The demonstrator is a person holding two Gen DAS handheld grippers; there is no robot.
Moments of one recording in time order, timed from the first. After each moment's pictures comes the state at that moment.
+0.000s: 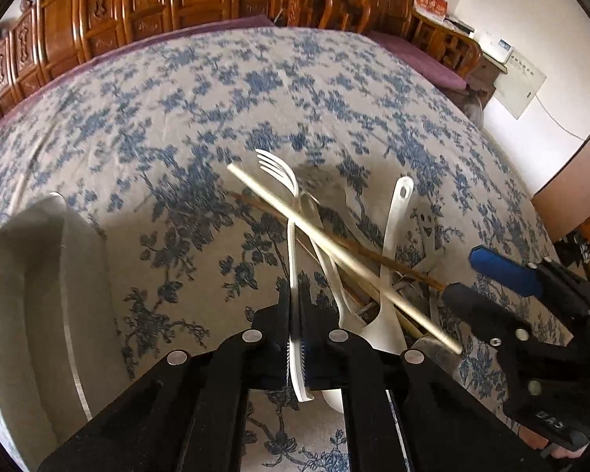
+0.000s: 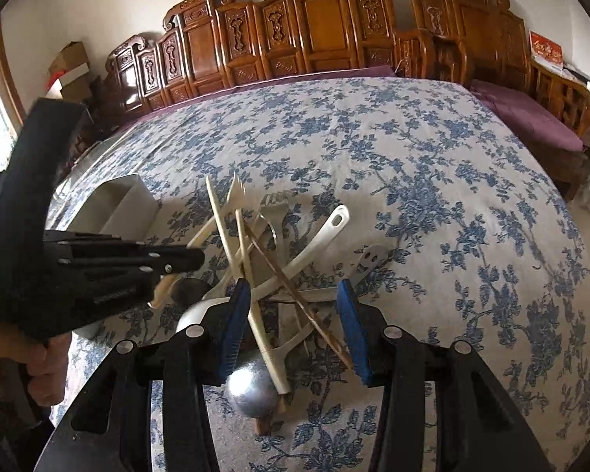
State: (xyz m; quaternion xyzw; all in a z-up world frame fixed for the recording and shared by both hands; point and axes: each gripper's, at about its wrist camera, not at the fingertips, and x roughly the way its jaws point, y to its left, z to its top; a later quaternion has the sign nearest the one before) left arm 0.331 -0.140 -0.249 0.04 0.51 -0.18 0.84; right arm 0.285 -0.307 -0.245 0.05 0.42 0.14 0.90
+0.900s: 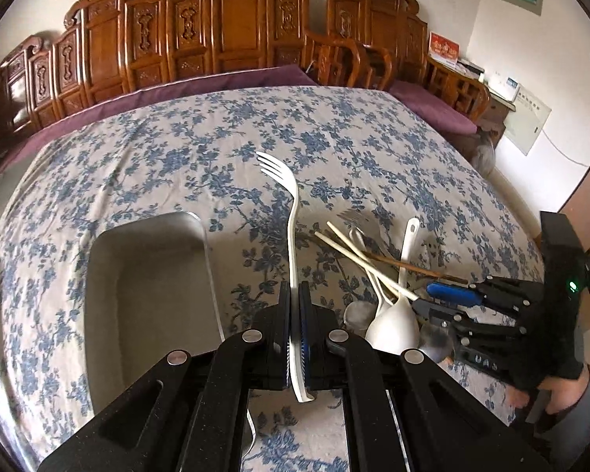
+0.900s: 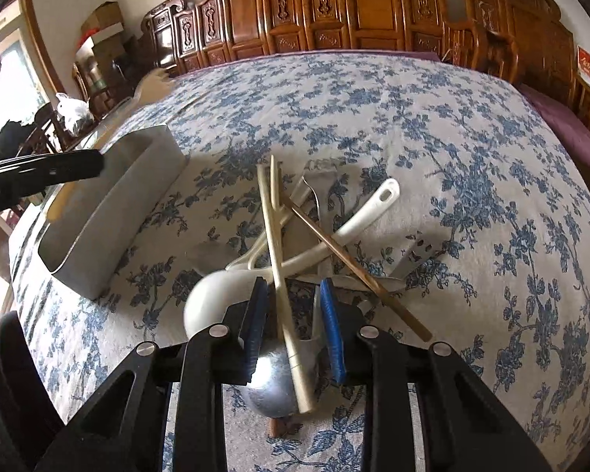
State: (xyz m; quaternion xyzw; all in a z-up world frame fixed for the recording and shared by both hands) left arm 0.286 -0.073 -0.186 0.02 0.44 -0.14 0.89; right arm 0.295 -0.285 -0.267 0.00 0.46 0.20 0.87
